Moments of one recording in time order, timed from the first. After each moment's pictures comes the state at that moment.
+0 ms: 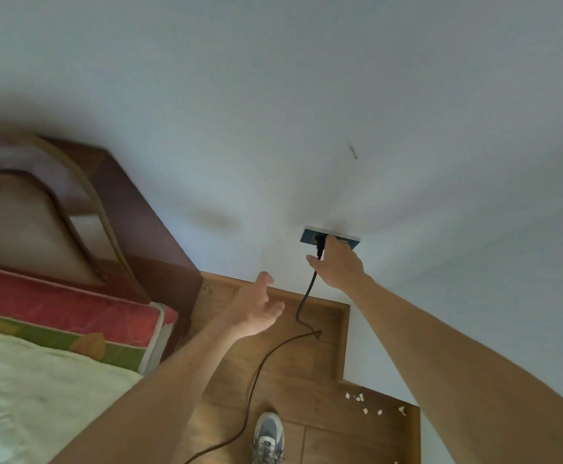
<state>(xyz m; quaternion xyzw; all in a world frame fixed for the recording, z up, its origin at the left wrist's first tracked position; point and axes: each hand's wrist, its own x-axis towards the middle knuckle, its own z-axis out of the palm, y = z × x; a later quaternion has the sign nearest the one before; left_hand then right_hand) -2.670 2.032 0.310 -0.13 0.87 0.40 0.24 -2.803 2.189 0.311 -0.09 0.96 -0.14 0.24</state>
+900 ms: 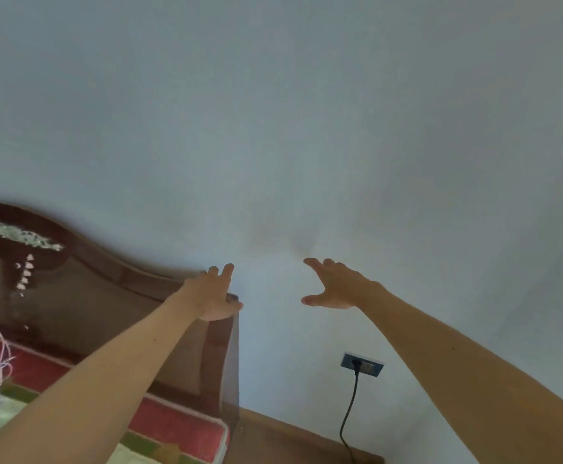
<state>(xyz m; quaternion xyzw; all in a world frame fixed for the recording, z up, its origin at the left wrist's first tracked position) -2.571 1.815 0.658 -0.12 0.99 0.07 0.07 -2.690 2.059 0.691 -0.34 0.93 -0.01 0.11</state>
